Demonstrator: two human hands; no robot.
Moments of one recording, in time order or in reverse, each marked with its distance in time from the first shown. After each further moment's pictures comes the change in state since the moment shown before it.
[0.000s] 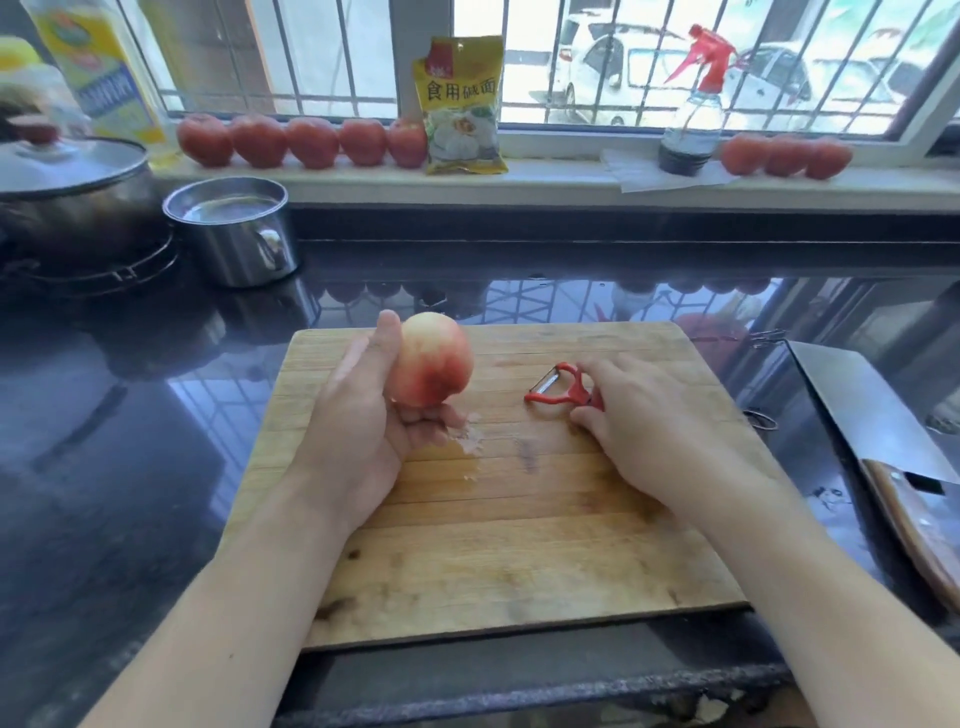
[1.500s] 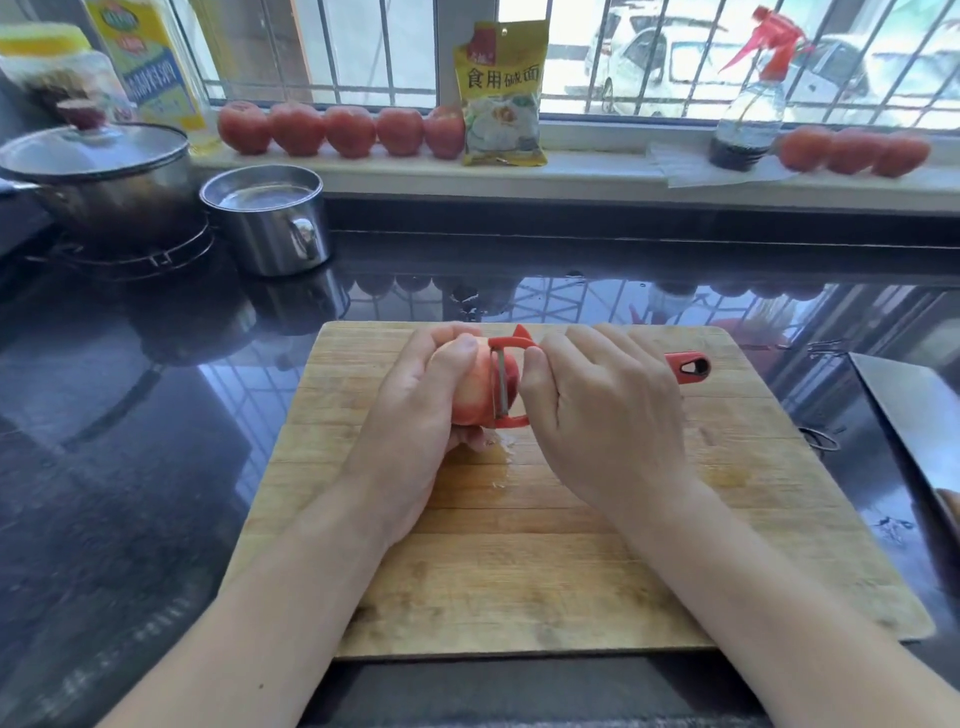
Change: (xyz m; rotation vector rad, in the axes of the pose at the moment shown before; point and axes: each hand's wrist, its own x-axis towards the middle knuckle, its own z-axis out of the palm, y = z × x) left_hand 0.003 -0.016 0.005 0.167 -0.054 0.158; right_hand 0.022 -0.058 0.029 0.089 0.769 -0.338
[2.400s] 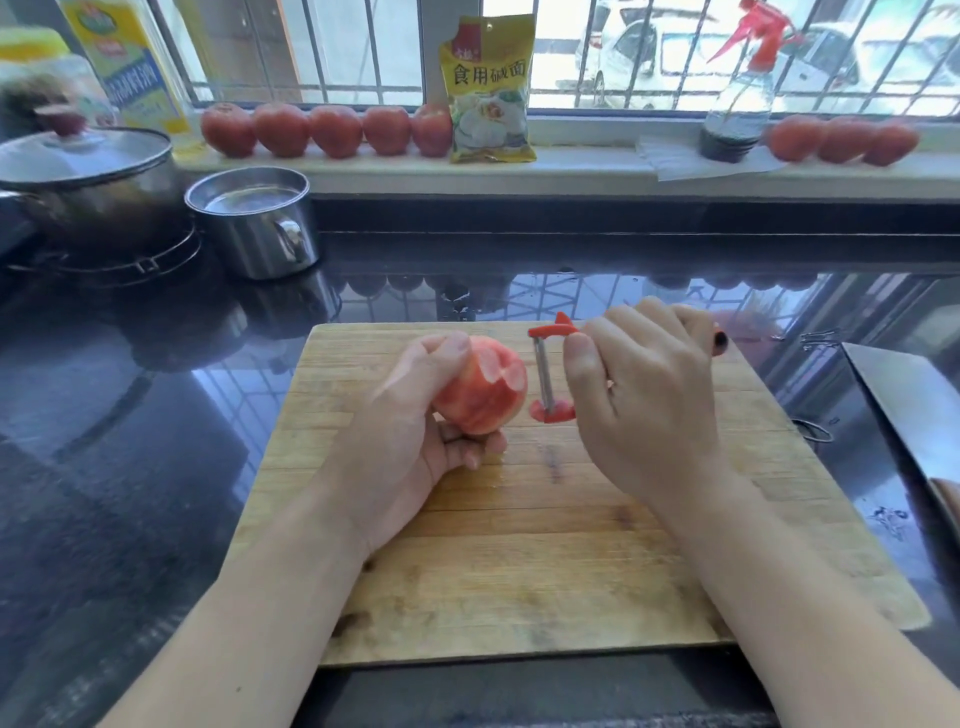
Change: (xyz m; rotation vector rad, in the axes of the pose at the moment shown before) left_hand -0.001 0.006 -0.007 -0.128 -0.138 -0.183; right_hand 0.002 0.022 -0.016 0.043 0.016 0.118
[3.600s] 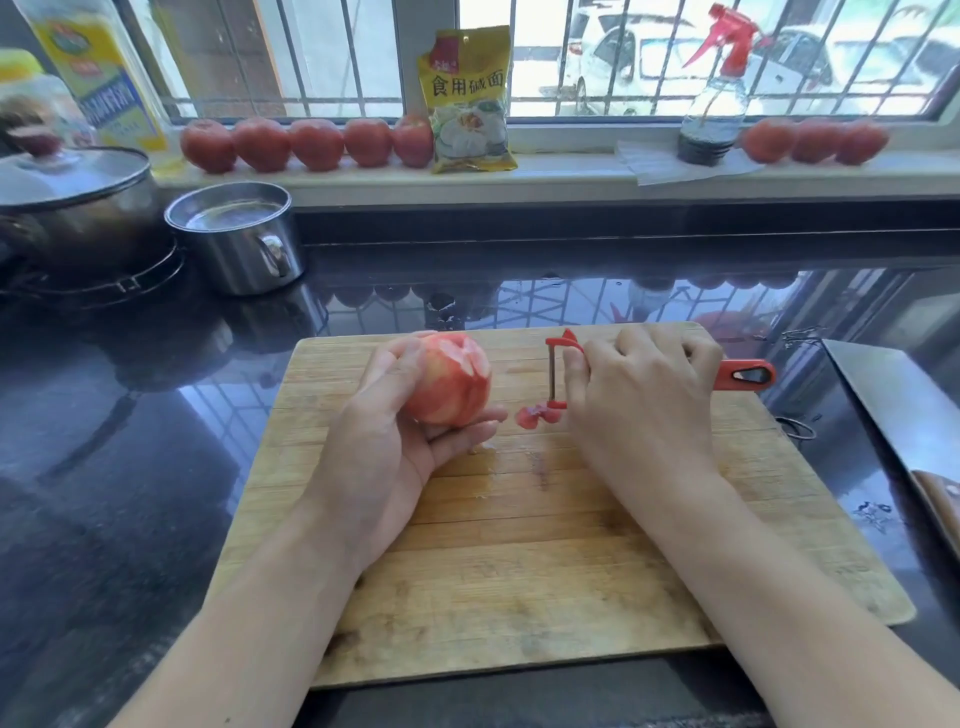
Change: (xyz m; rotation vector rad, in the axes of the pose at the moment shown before) left_hand -0.001 -0.001 0.002 -0.100 0.093 0.083; right_hand -0.008 0.014 0.011 -0.460 -0.252 0.192
